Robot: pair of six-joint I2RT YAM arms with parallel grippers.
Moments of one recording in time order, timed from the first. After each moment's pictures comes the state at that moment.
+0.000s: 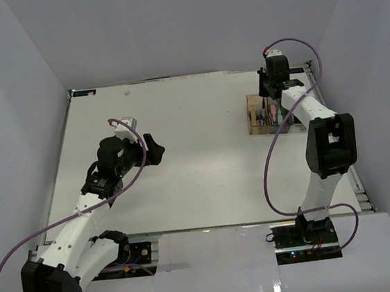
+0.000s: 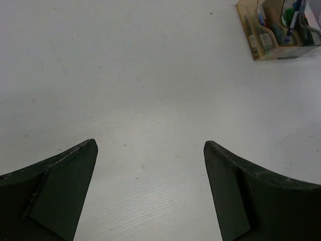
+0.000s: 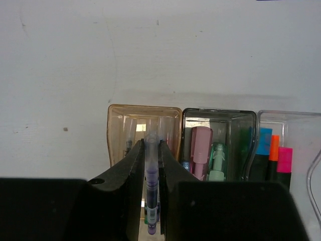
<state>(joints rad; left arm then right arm) -0.34 0.92 0.67 -0.14 0.14 -0.29 0.16 1.85 1.48 -0.24 0.12 0.09</state>
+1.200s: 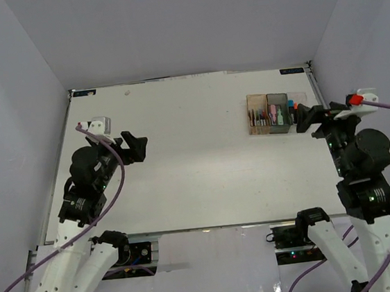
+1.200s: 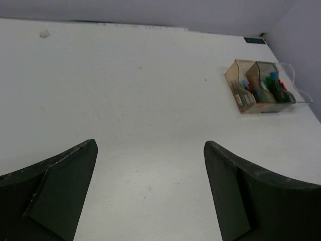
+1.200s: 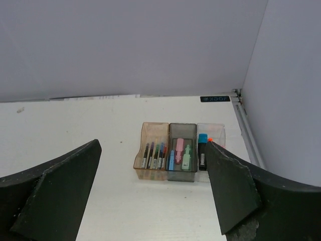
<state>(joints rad) -0.32 0.69 0.79 -0.28 0.03 -0.28 0.16 0.59 1.05 -0.40 0.11 0.07</state>
